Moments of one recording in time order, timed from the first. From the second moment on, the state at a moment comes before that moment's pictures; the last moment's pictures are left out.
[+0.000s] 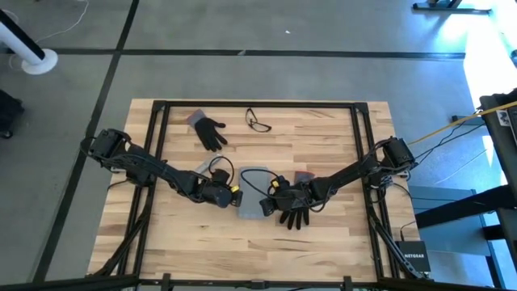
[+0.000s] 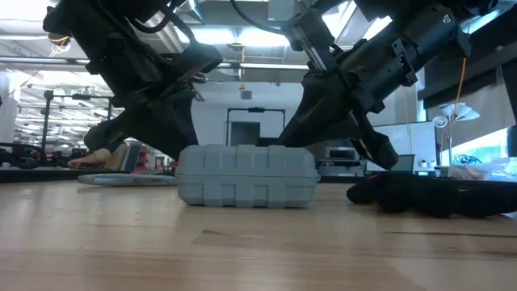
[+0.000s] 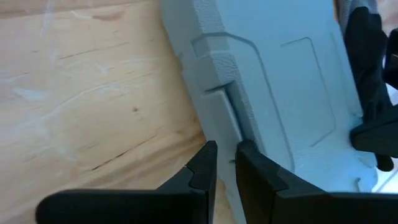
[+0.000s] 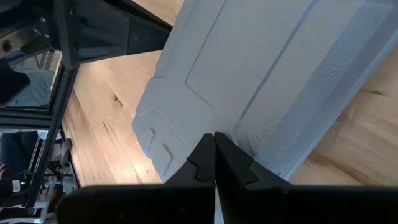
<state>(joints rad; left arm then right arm) -0.31 1.63 0.80 -0.17 -0.40 -1.47 0.33 1.82 0.89 0.19 0.24 1.33</state>
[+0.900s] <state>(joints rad) -0.27 1.57 0.82 -0.12 -0.39 -1.33 0.31 1.82 0.89 0.20 0.20 1.28</state>
